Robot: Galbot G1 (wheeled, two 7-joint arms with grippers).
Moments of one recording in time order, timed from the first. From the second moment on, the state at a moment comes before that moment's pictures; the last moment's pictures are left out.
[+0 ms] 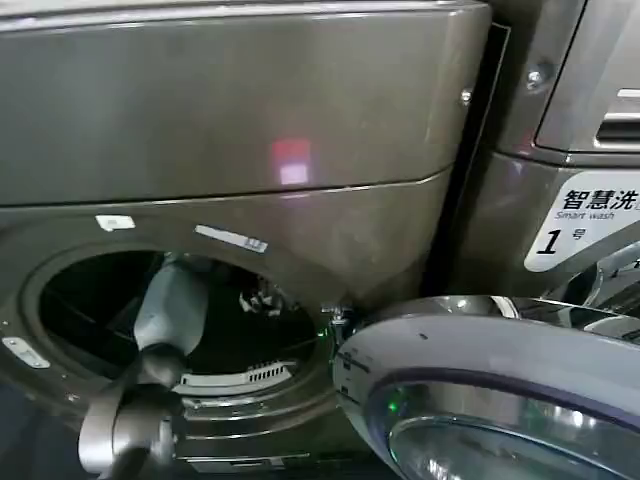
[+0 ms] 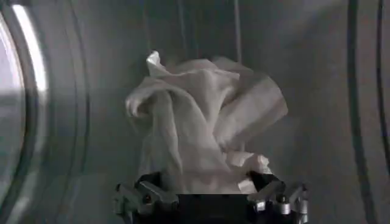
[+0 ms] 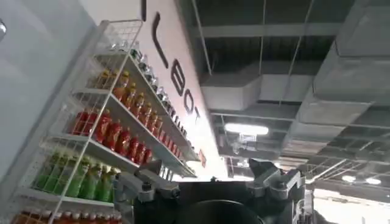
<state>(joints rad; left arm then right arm) 0.14 -1.45 -0.61 -0.54 1.04 -0.16 1.24 -1.64 1.04 2.22 1.72 0.45 -0.07 -0.06</state>
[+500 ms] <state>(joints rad) 0.14 -1.45 -0.62 -0.55 1.10 -0.11 1.23 -1.63 1.05 2.22 1.71 0.45 -0.09 -0.05</state>
